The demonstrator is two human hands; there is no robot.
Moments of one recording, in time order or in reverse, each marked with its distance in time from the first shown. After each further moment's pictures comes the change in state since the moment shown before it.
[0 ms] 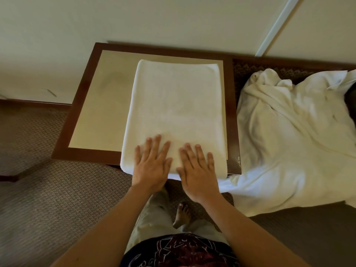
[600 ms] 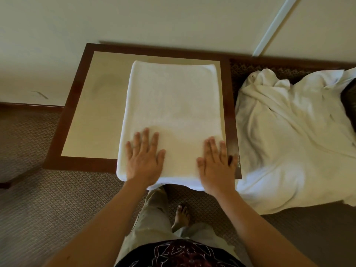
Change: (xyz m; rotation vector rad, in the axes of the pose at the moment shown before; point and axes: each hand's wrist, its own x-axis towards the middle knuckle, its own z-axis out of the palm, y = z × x) left_hand 0.040 -0.015 -0.007 0.016 0.006 -0.114; right_hand 0.018 0.045 -0.019 -0.004 -0.043 0.306
